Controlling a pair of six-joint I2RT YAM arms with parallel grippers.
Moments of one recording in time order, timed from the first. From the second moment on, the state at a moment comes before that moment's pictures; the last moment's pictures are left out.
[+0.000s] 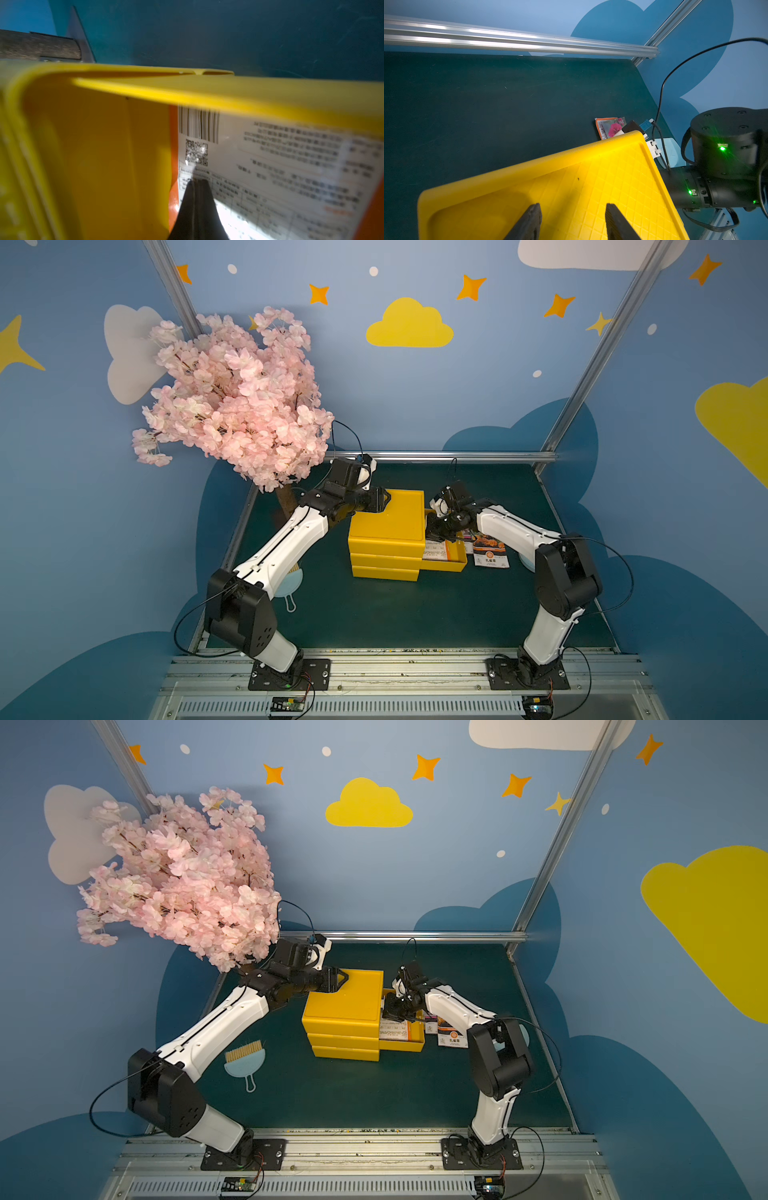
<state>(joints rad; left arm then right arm) -0.42 1.57 1.39 -0.51 0.26 -0.32 0.51 1.81 1.31 -0.58 -0.46 0.61</state>
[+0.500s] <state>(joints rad) -0.42 1.57 1.39 -0.51 0.26 -0.32 0.47 1.71 1.29 -0.65 -0.41 0.57</state>
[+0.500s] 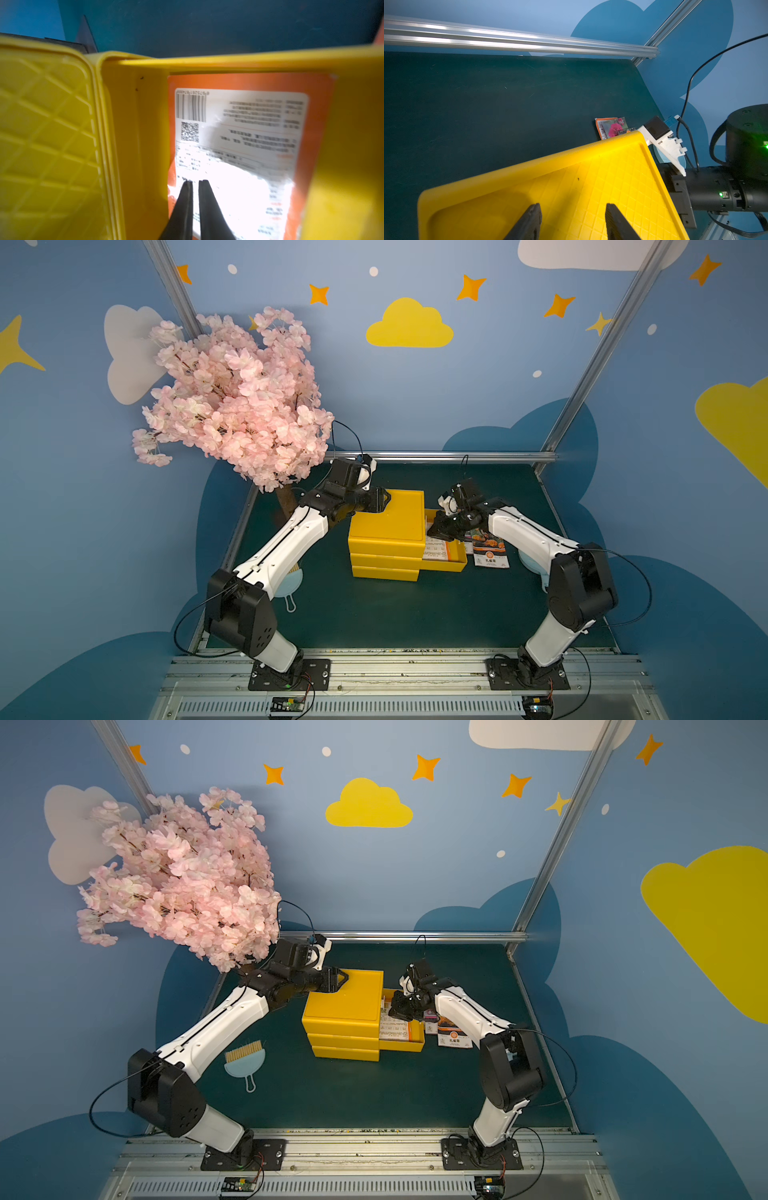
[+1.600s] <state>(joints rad) -0.42 1.57 1.39 -0.51 0.26 -0.32 0.55 1.80 1.44 -0.84 -0.05 0.45</state>
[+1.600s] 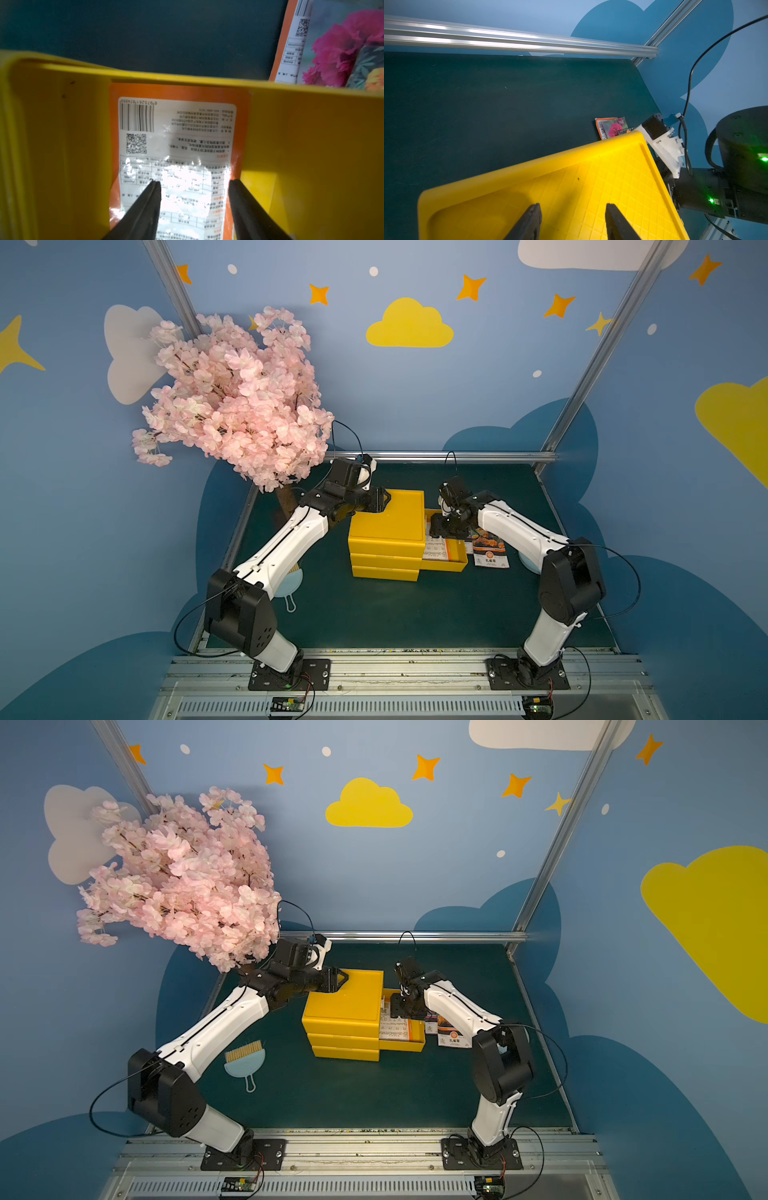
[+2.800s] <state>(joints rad) -0.42 1.57 1.39 -0.50 0.26 -0.32 0.61 1.92 1.57 -0.95 0.14 0.47</state>
